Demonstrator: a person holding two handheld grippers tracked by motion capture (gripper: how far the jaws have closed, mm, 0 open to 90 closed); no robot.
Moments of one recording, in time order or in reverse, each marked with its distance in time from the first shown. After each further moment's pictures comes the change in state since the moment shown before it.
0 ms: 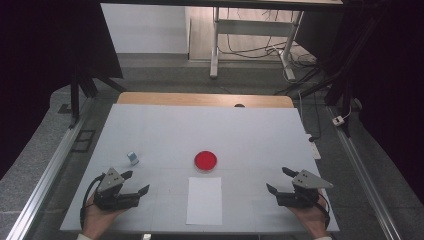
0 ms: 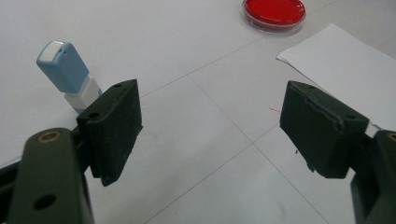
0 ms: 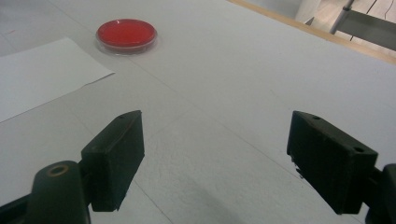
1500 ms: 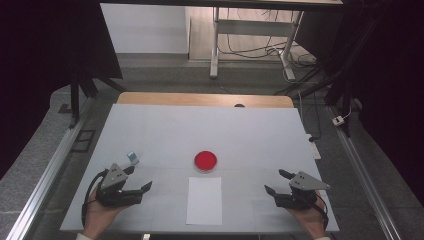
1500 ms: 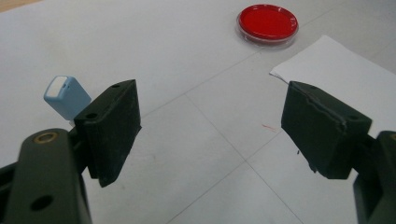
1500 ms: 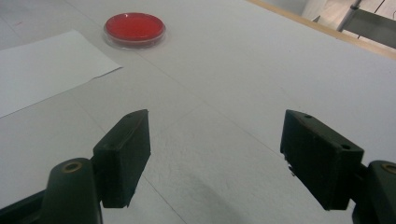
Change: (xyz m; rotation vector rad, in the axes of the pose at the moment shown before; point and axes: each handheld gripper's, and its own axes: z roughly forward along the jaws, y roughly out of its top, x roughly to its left) left arm -0.009 0.022 -0.005 0.003 0.020 0.047; right arm 0.006 -0.001 0.003 0.019 0.016 -0.014
